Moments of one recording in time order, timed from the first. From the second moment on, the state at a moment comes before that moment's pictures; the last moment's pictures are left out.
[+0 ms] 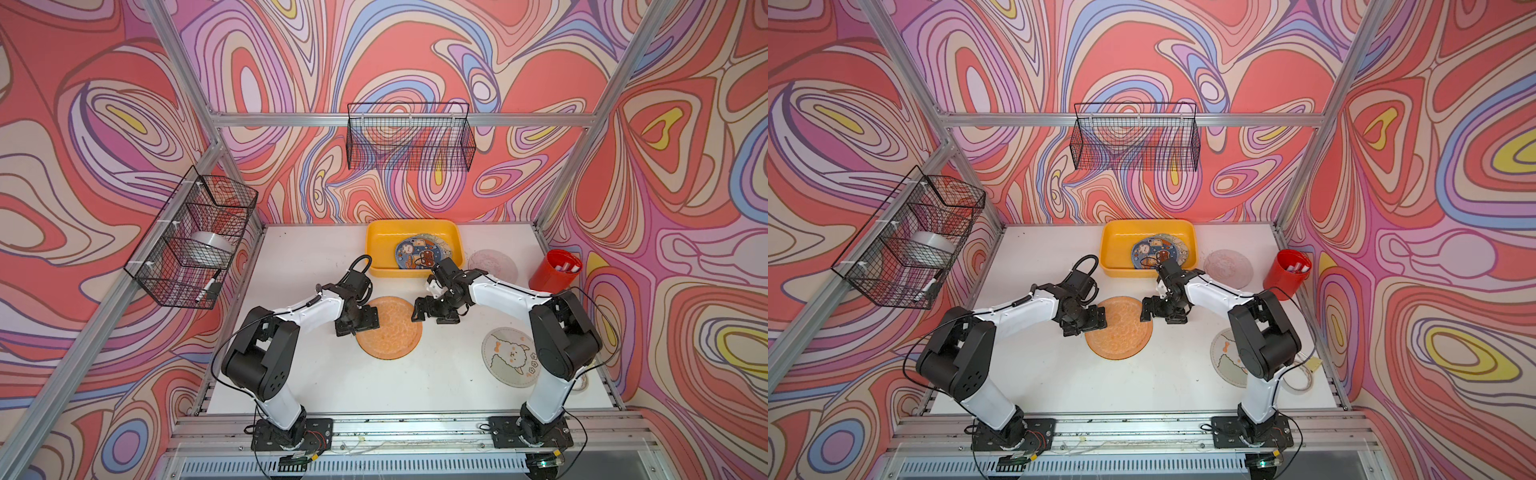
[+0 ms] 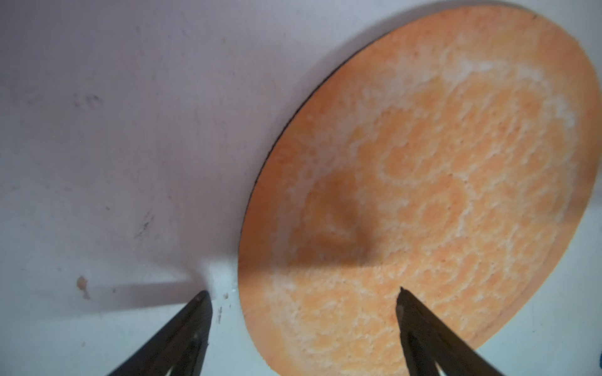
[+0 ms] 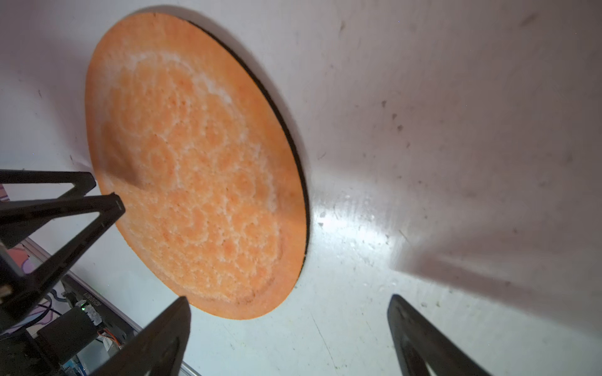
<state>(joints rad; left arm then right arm) -0.46 1.67 0.98 -0.62 0.12 -0.65 0.51 1.81 1.20 -0.69 -0.38 0.44</state>
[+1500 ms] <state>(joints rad) -0.51 1.73 1.03 -0.61 0.12 -0.65 0.58 1.91 1.24 -0.60 -0.38 0.51</state>
